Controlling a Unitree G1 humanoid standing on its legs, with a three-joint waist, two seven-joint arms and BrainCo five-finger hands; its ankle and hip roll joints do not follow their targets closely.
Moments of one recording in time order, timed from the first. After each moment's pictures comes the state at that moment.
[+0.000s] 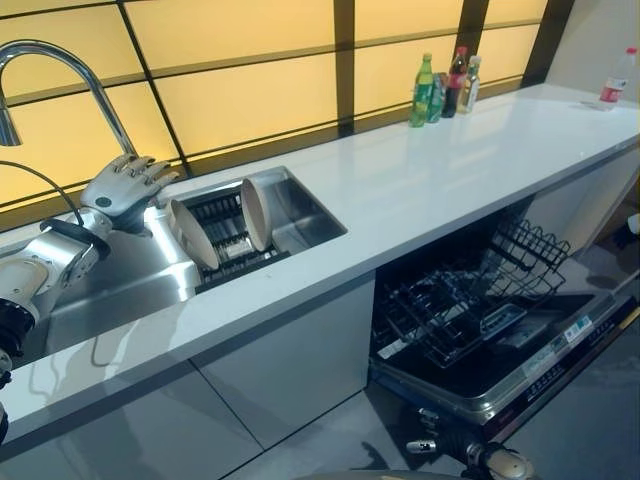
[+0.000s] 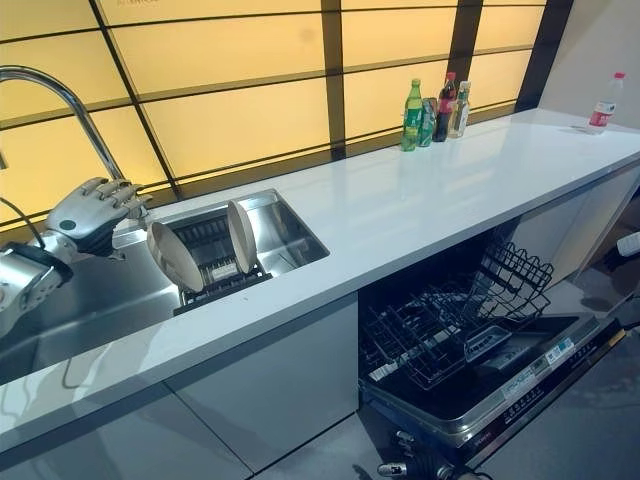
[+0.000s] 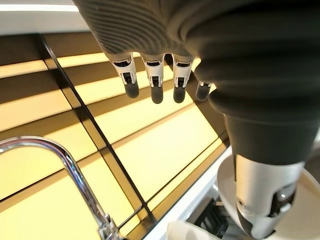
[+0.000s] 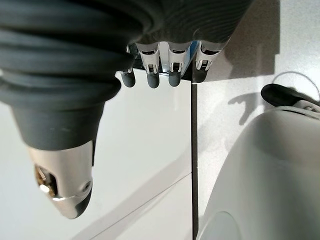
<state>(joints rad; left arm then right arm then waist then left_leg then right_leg) -0.66 1.22 -0.63 0.60 0.81 -0.20 0.39 0.14 -0.46 0.42 0.71 0.21 -0.13 0.33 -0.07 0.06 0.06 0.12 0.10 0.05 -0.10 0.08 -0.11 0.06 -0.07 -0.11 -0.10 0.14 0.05</state>
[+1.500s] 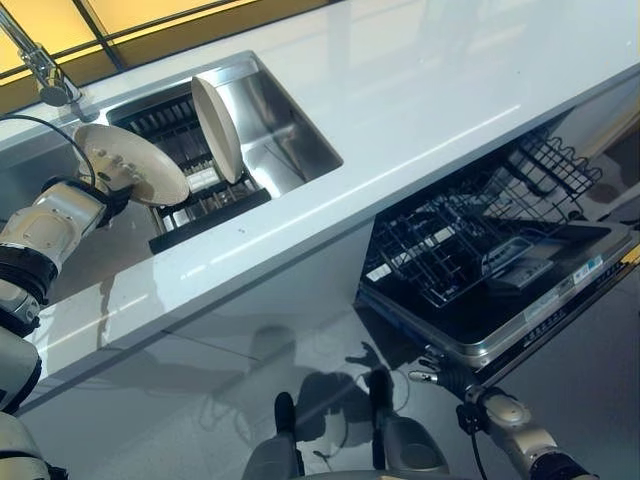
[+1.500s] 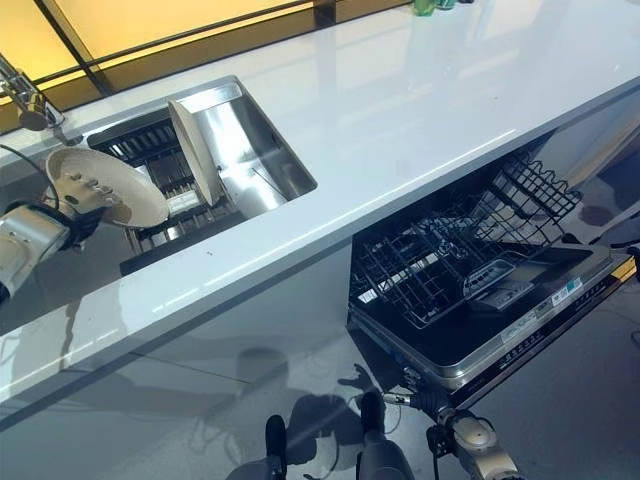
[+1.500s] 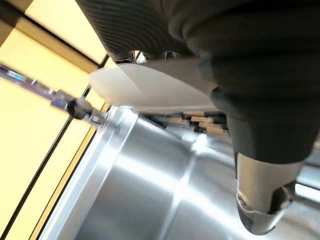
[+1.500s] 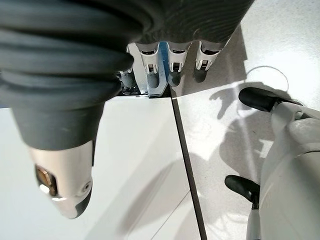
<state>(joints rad) -1.01 1.14 -0.86 0.79 1.04 -0.07 -0.16 -0.05 -0.48 0.40 0.71 0.40 -0.15 0.25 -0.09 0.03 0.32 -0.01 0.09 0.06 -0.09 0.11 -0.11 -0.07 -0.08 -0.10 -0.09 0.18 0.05</state>
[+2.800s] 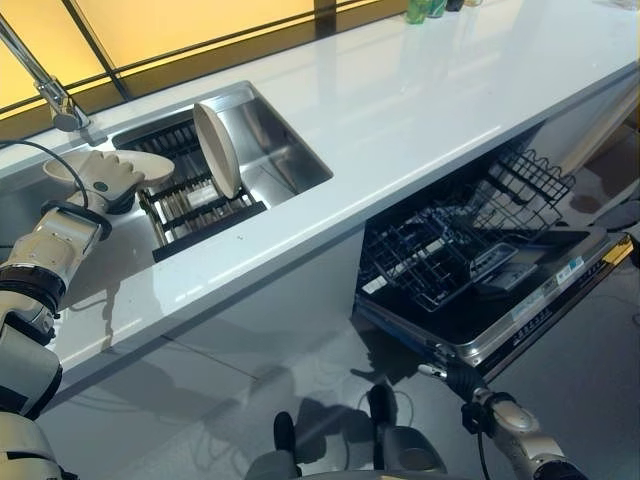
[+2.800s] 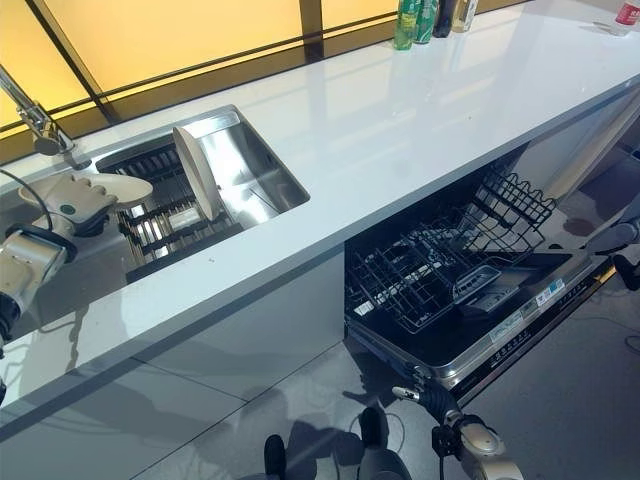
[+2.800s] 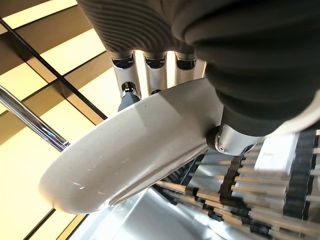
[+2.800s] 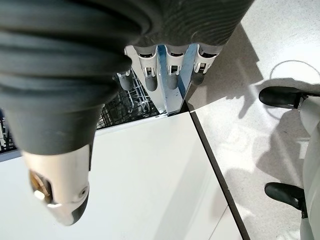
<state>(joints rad) -0.93 1.07 -0.80 0.96 0.96 -0.08 0.41 0.00 -0.47 0.32 0.71 0.50 -0.15 0.24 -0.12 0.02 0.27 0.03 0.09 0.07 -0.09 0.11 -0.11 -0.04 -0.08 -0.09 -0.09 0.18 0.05</state>
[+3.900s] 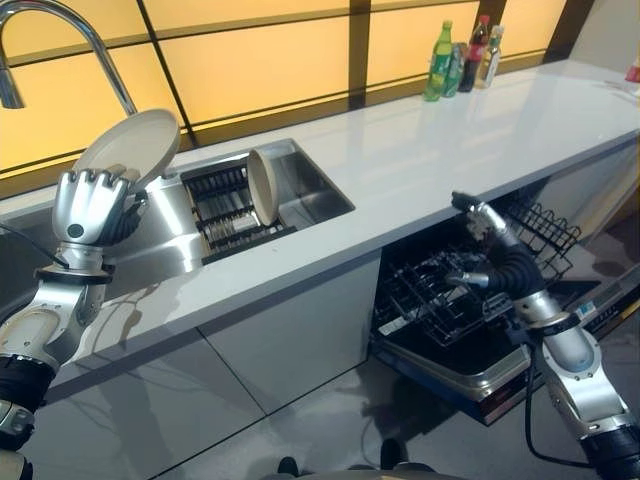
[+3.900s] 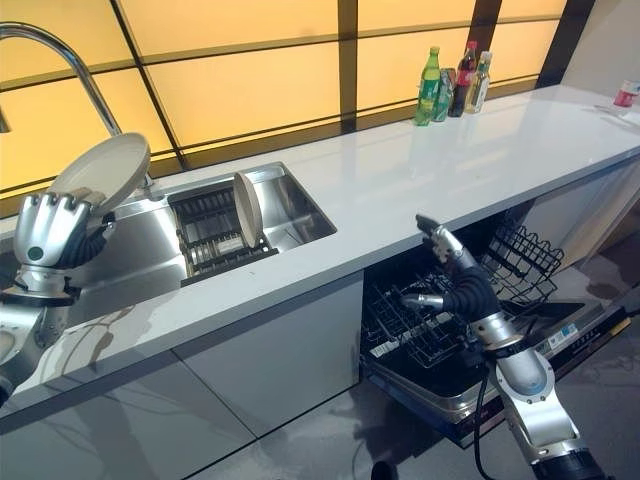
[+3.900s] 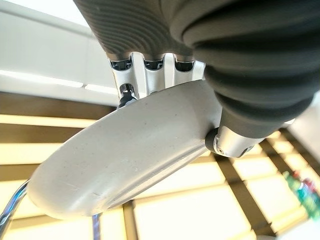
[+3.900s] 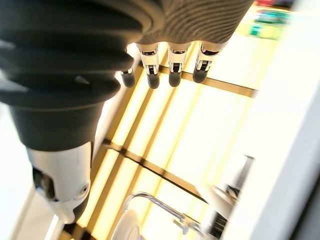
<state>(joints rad) -0.30 1.06 -0.21 0.28 0.75 -0.13 0.82 -0.09 -0.73 0.08 -0.07 0.28 -0.52 0.05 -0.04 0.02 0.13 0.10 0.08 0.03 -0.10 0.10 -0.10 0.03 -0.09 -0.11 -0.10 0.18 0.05</state>
